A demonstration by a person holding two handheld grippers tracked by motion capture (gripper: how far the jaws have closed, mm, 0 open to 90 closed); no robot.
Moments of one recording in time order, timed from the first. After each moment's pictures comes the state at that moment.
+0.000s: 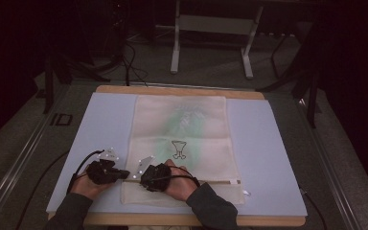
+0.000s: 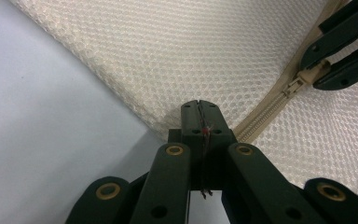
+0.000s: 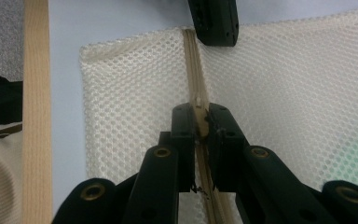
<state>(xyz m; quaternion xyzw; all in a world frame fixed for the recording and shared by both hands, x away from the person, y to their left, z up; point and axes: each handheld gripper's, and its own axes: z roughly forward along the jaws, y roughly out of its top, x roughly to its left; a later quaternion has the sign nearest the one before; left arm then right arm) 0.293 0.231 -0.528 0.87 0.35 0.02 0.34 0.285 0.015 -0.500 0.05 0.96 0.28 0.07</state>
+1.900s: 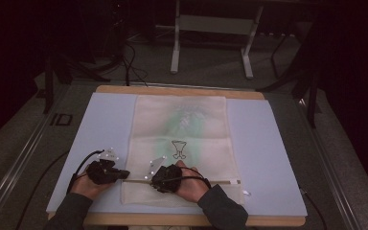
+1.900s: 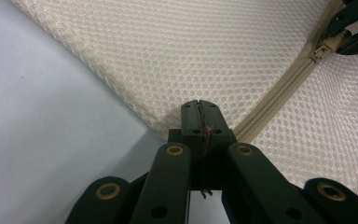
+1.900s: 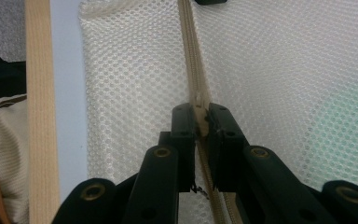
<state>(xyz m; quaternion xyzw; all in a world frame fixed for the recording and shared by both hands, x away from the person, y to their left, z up) 0.293 0.231 -0.528 0.88 0.35 0.02 0.34 0.284 -0.014 -0.499 0.06 0.96 0.27 0.06</state>
